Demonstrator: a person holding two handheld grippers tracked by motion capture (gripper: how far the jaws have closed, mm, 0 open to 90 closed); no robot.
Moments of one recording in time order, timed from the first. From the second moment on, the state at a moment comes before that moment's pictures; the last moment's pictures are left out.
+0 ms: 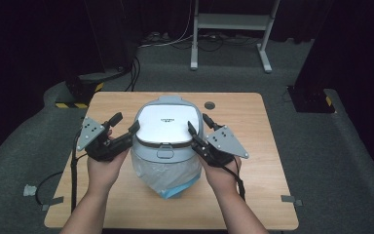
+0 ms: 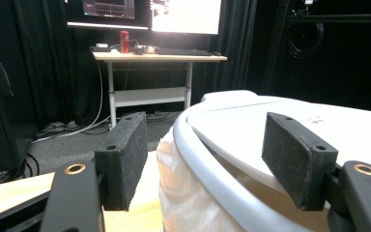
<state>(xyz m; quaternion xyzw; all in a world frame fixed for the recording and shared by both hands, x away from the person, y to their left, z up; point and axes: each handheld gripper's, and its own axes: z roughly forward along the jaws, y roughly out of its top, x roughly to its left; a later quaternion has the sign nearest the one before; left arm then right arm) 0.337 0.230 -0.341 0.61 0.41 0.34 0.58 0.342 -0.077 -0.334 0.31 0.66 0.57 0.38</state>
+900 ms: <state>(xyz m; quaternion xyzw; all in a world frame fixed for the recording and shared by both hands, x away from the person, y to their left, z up) 0.325 0.222 -0.353 0.62 0.40 0.34 0.59 0.326 -0.078 -0.347 0.31 0.67 0.56 0.37</state>
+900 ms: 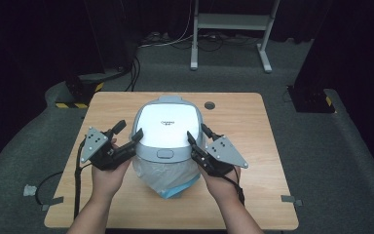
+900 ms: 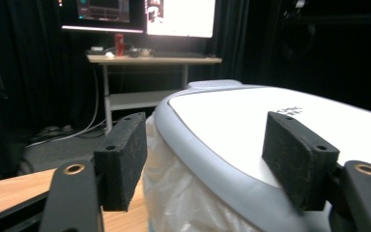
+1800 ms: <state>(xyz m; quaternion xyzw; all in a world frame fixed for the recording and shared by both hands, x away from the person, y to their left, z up) 0.344 0.325 -0.482 0.68 0.55 0.26 0.41 0.366 -0.157 -0.422 0.45 0.68 0.45 0.35</state>
